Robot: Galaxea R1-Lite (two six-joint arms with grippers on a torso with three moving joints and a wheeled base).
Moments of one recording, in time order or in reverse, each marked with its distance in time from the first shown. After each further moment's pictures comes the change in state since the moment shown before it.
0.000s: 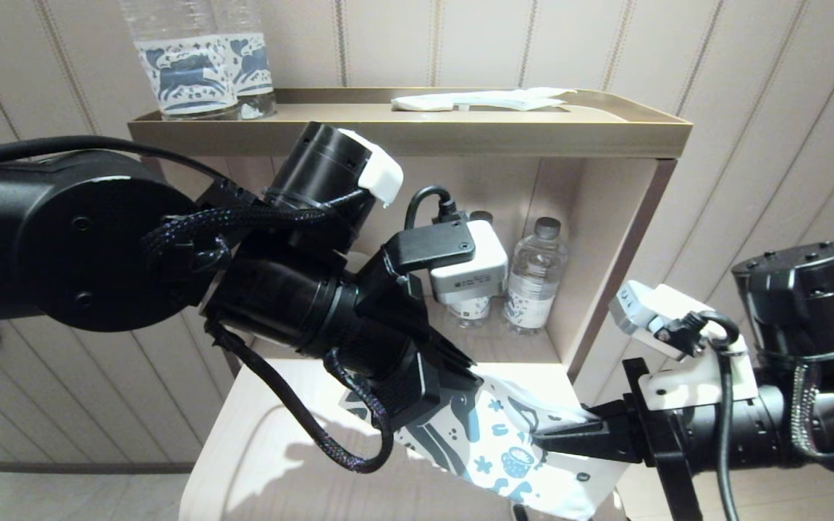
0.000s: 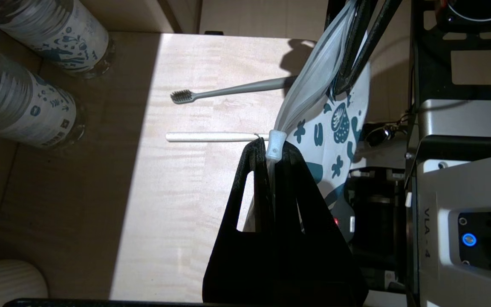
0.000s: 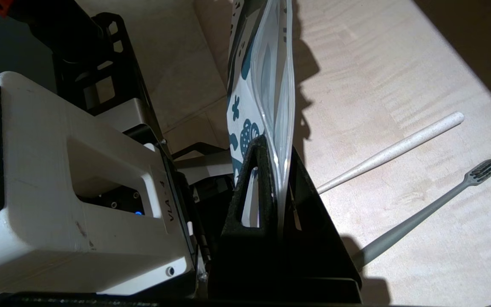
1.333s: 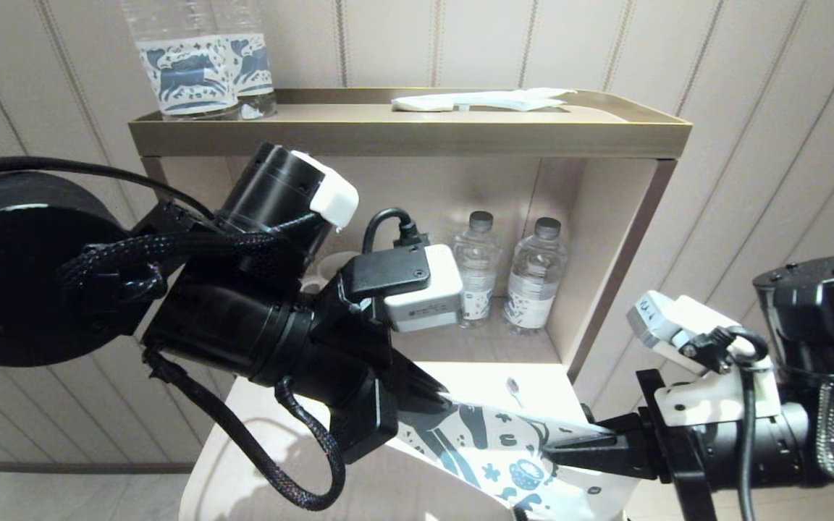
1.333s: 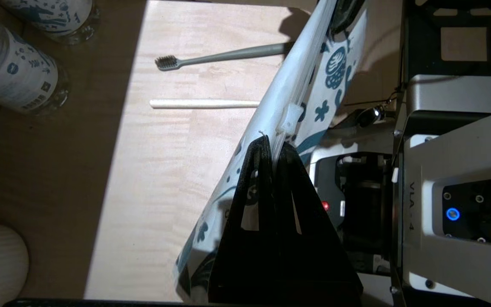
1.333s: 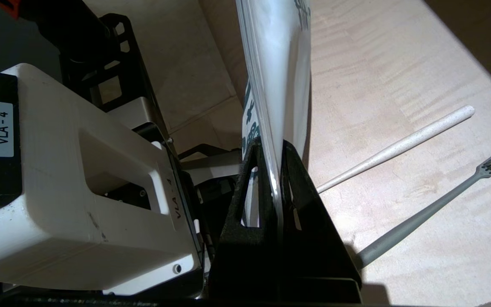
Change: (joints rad) left arm 0.063 -0.091 0.145 -0.002 0.002 0.021; right arm -0.019 -0.053 0.049 0.006 0.000 -0.001
